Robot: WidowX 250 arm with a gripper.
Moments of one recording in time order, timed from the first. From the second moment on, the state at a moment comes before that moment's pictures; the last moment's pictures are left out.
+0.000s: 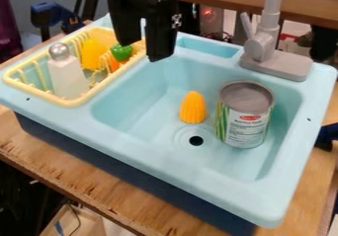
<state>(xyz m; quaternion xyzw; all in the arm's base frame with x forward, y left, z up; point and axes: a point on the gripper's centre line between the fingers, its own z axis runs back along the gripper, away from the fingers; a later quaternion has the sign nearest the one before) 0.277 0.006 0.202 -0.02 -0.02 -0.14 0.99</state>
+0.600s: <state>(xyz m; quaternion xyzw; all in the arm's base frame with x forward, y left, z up) 0.299 -0.043 0.186 -0.05 -0.08 -0.14 0.99</state>
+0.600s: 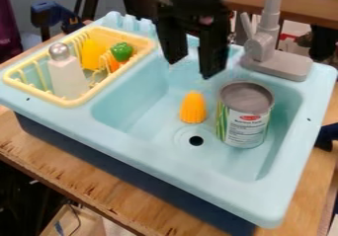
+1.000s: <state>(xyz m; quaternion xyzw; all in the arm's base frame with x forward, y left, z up) 0.328 -0.064 0.170 -0.07 -0.15 -0.12 0.98</state>
